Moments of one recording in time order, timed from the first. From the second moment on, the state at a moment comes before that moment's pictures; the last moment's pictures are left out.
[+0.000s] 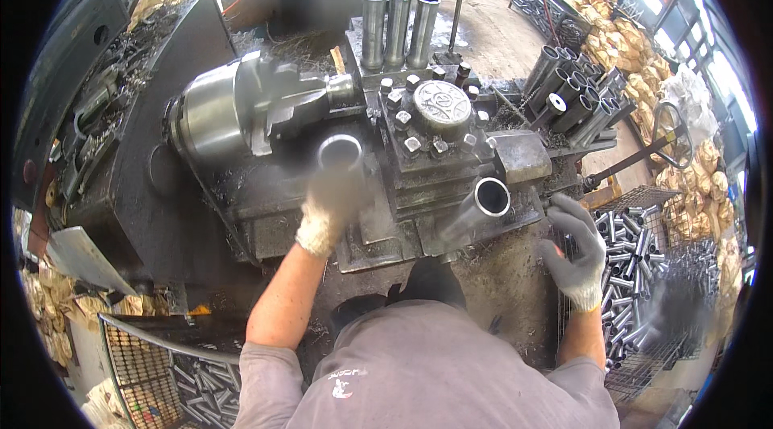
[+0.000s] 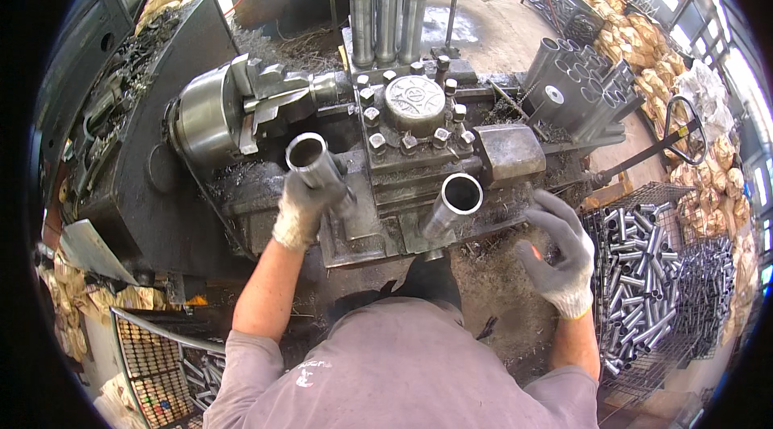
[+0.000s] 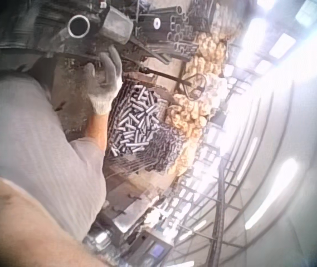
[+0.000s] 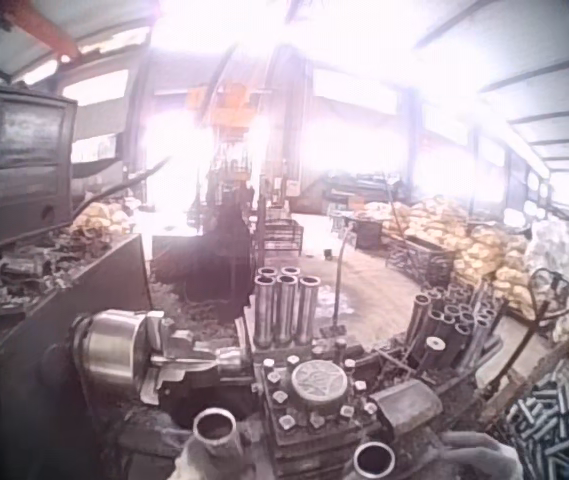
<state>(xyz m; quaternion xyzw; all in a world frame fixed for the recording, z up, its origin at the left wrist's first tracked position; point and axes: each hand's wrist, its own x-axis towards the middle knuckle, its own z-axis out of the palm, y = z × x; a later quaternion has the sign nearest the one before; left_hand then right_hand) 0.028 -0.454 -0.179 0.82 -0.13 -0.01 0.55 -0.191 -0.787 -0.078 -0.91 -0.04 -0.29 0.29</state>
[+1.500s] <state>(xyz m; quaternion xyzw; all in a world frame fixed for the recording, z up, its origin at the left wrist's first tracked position) 0.152 -0.321 -0.125 0.89 -0.07 0.46 0.03 0.142 -0.801 0.015 -0.89 -0.13 -0.30 0.31</state>
